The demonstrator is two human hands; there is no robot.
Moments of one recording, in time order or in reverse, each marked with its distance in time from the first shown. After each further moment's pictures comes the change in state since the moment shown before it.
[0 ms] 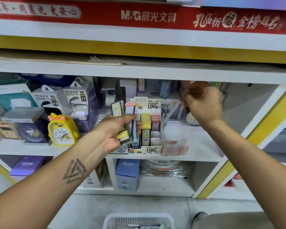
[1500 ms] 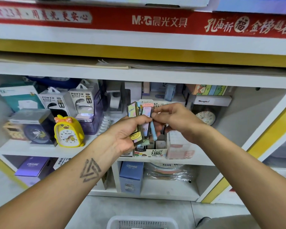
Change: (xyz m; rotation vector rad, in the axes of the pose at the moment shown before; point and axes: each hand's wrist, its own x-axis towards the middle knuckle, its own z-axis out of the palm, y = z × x) left_hand -0.006 0.000 0.016 -0.038 -0.203 -0.080; right_hand -0.026 -0.038 0.045 0.270 -0.692 0.411
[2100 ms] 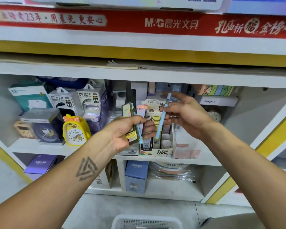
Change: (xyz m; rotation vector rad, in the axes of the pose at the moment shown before) left_hand -0.009 0.010 -0.019 -0.050 0.045 0.003; right_hand 0.006 -0.005 -0.007 0.400 0.042 -0.064
